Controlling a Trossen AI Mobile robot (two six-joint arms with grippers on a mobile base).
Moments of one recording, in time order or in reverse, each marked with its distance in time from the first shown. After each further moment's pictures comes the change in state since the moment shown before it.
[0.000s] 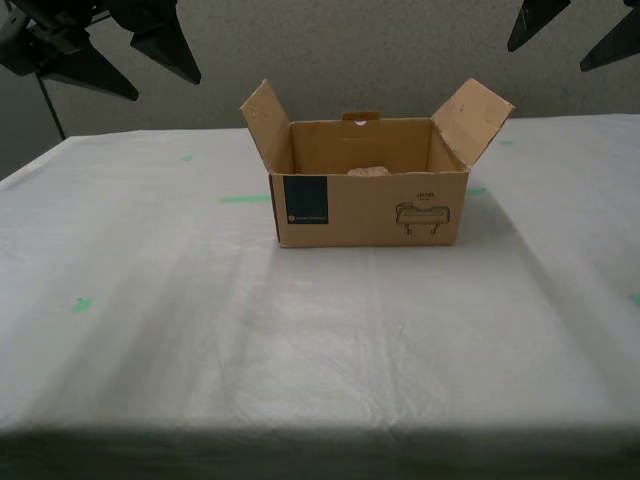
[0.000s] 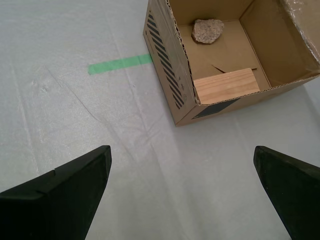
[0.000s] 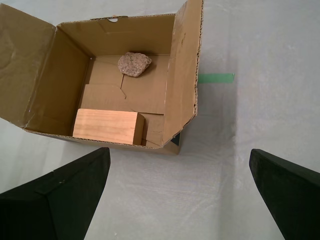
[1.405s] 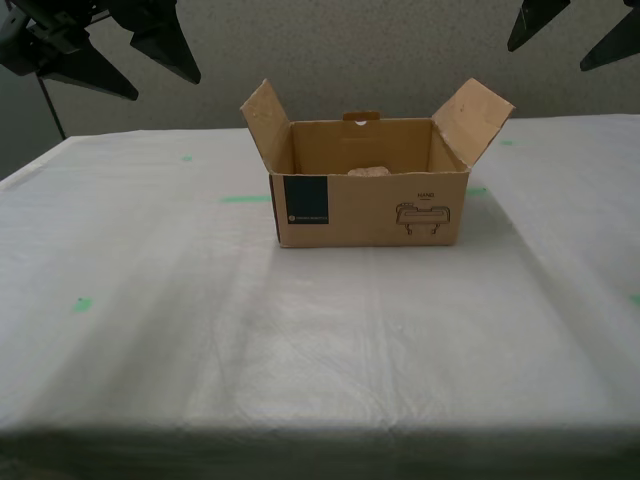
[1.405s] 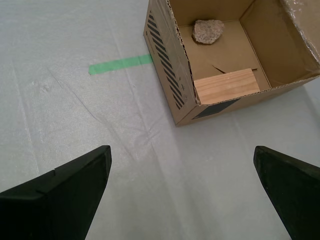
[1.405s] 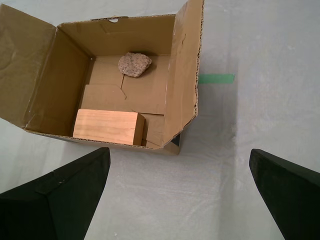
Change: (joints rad) arm 0 0.000 0.000 0.000 0.001 0.000 0.000; arm 1 0.000 0.000 0.000 0.001 0.000 0.000
